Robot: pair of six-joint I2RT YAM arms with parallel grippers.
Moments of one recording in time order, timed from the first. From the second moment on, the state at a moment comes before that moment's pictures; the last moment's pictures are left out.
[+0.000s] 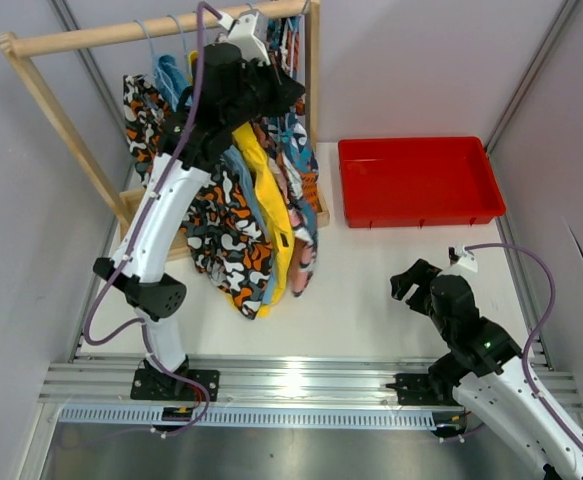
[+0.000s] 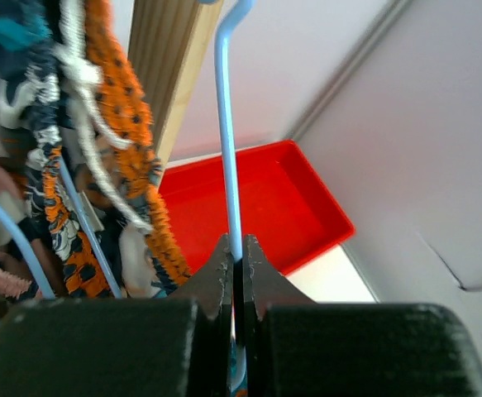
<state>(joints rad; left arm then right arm) -0.57 1.87 2.45 -0.68 0.02 -0.41 0.58 0.43 0.49 -0.59 0.37 0.78</state>
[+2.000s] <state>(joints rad) -0.68 0.98 1.91 -0.95 0.68 -0.67 0.59 0.98 1.16 0.04 -0.17 0.38</state>
